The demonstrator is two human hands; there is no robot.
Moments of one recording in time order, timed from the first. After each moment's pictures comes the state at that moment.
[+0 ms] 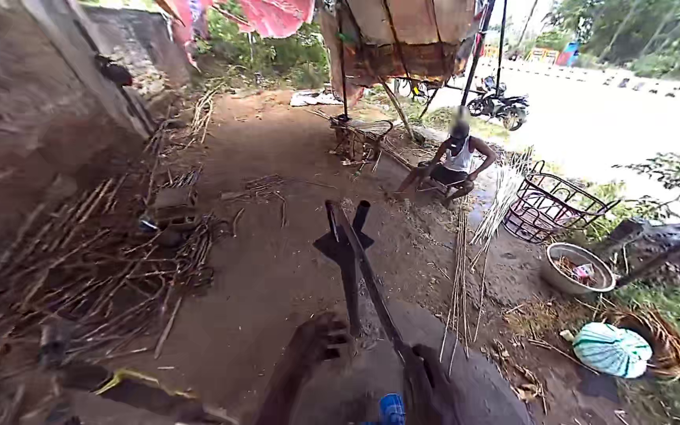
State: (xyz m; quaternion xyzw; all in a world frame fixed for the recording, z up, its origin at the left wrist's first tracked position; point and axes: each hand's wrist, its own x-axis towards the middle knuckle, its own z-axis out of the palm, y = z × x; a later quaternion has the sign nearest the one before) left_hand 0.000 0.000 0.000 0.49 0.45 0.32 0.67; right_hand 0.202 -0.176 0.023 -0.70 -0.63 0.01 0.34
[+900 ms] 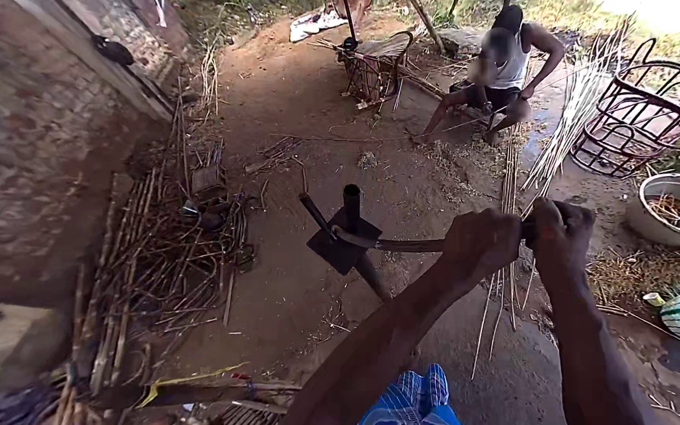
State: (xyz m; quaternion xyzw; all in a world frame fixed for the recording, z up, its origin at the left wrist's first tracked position) left_hand 0.357 0.126 0.068 0.94 0.32 0.09 0.08; right_hand 0.483 0.072 0.018 -0.67 -0.41 0.12 0.61
